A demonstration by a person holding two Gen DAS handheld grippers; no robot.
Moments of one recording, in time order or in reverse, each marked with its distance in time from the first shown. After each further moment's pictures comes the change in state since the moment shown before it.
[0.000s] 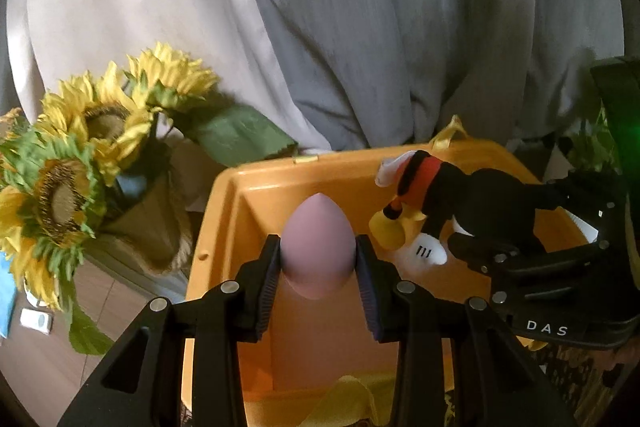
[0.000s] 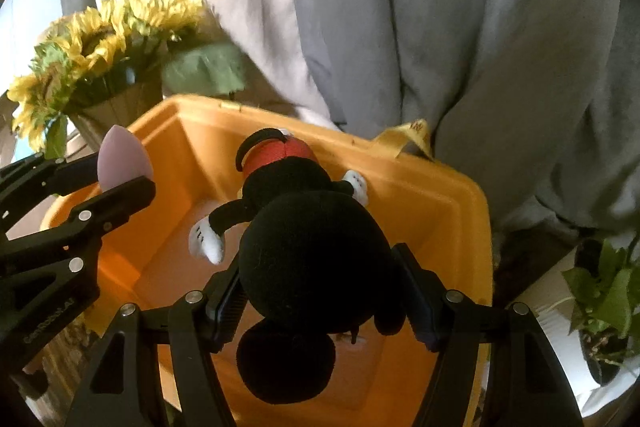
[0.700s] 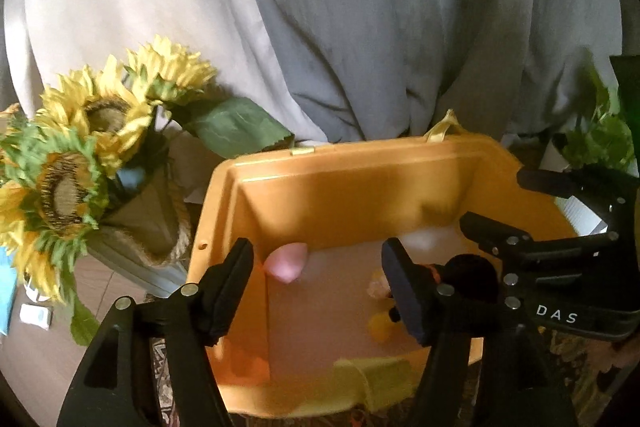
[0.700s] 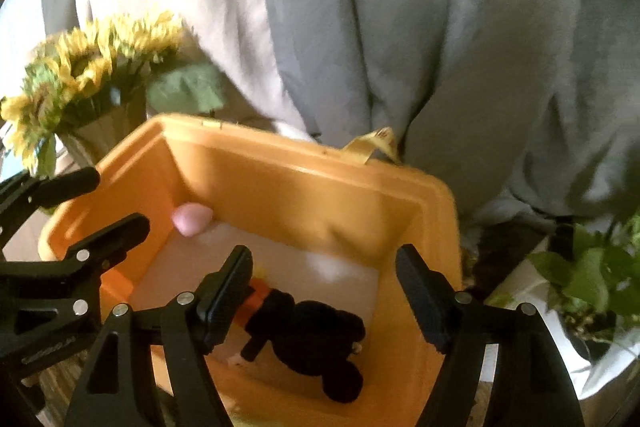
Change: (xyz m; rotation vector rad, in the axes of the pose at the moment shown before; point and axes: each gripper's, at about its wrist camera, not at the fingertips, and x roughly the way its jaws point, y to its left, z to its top) left arm -0.004 0.001 -0.001 -0.001 0.030 -0.015; right arm -0.025 -0.003 -0.003 0.059 -0.070 -0.079
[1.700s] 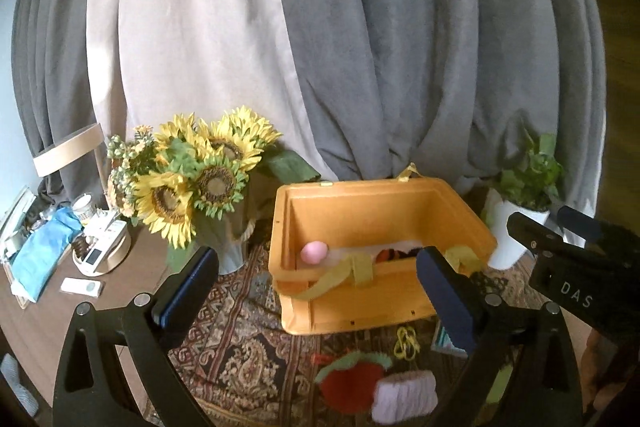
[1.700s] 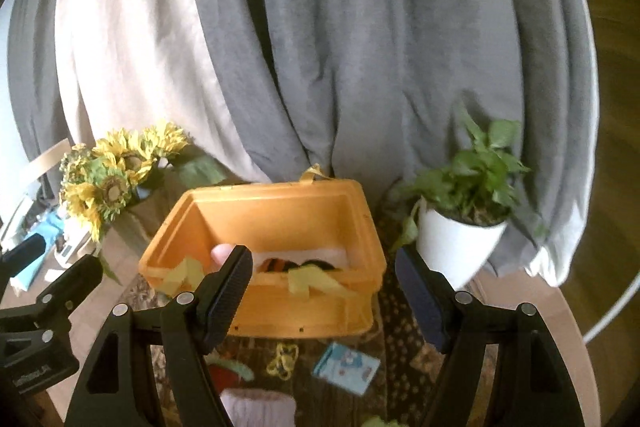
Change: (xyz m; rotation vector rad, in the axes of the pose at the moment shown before) left arm -0.186 0.014 -0.045 -0.060 -0.189 0.034; right arm -0.180 0.030 -0.064 0.309 -0.214 -0.174
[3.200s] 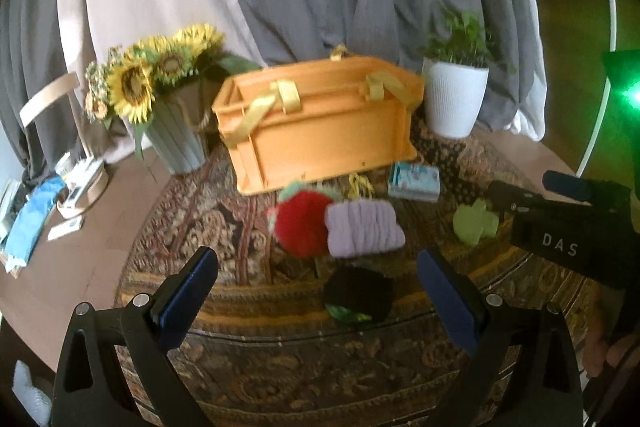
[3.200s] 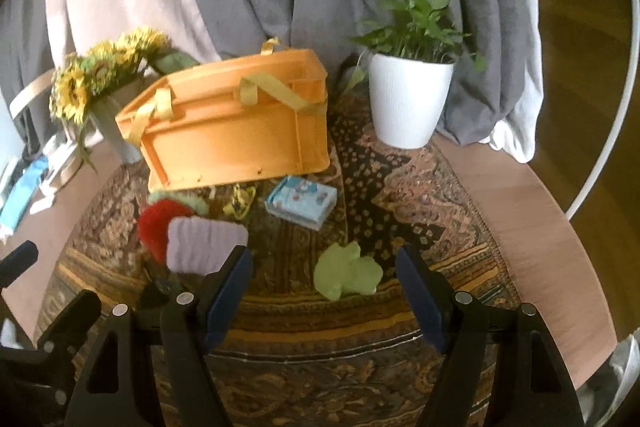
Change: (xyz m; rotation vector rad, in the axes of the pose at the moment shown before) left arm -0.052 -0.043 -0.155 0.156 0.159 -0.081; right arm -0.042 -0.040 -0.154 0.036 0.201 -0.065
